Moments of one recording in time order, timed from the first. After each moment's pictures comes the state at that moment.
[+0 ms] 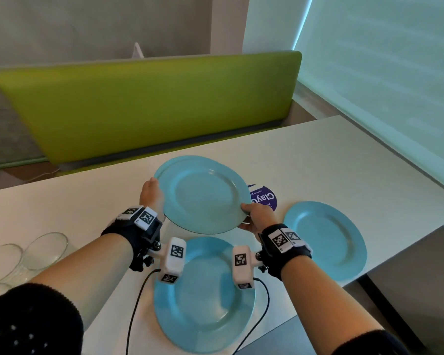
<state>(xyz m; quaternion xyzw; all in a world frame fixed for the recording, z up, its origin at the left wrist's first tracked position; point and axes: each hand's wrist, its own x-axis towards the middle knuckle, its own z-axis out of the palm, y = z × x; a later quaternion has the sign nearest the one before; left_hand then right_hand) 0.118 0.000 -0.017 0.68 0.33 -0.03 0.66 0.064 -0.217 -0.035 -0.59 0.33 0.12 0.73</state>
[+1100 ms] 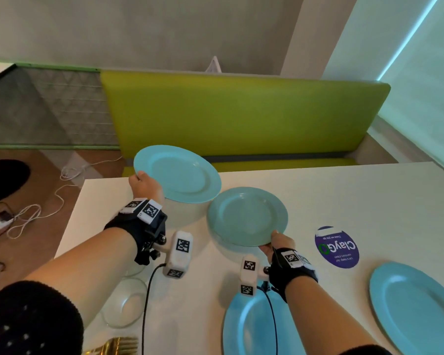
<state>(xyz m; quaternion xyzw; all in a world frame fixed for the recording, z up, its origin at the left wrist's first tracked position) 0.172 0.187 -0.005 0.60 0.42 0.20 0.65 0.142 -0.089 -0.093 -0.60 0.37 0.12 0.69</state>
